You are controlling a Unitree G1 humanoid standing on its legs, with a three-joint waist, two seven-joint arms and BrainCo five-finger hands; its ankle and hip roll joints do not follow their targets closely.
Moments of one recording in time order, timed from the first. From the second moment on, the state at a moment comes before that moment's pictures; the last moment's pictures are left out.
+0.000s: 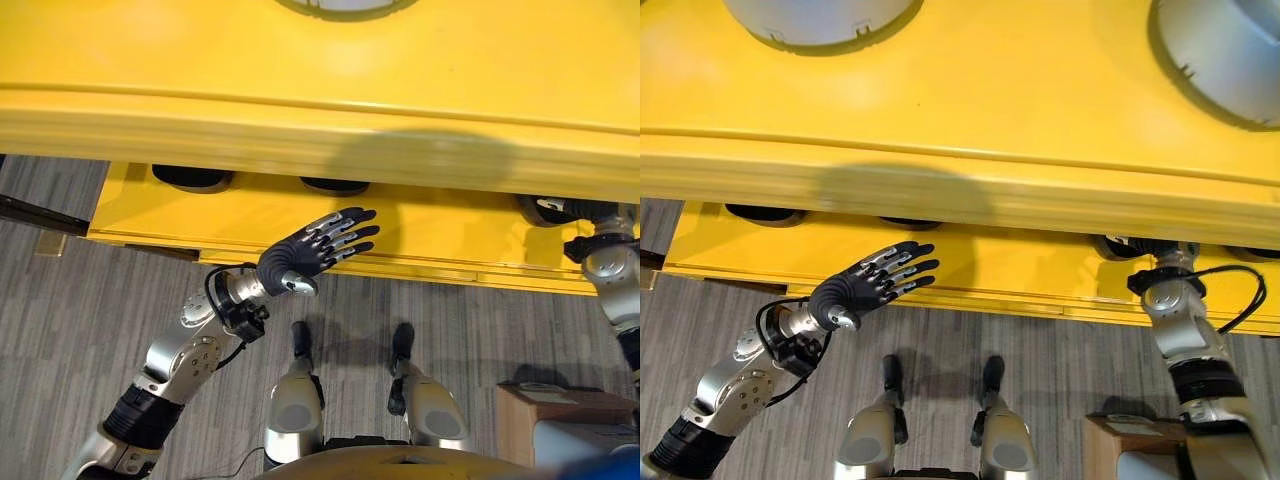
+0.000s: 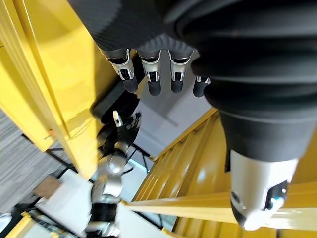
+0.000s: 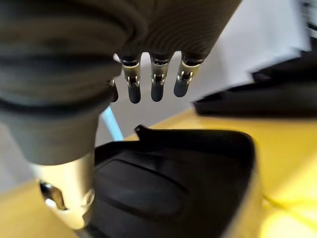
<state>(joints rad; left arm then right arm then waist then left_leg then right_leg) -0.12 0.62 -0.27 -0.26 -0.96 0.04 -0.70 -0.40 -0.88 0.11 0.46 -0.27 0.03 -0.38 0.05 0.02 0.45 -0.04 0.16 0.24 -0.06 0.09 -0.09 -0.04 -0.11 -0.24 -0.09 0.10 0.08</state>
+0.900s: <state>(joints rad) 0.07 0.48 -0.24 -0.25 -1.00 -0.03 -0.66 -0.16 -0.66 0.03 -0.06 -0.15 -0.16 -0.45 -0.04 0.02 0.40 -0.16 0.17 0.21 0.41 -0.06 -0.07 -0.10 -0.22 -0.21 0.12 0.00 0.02</state>
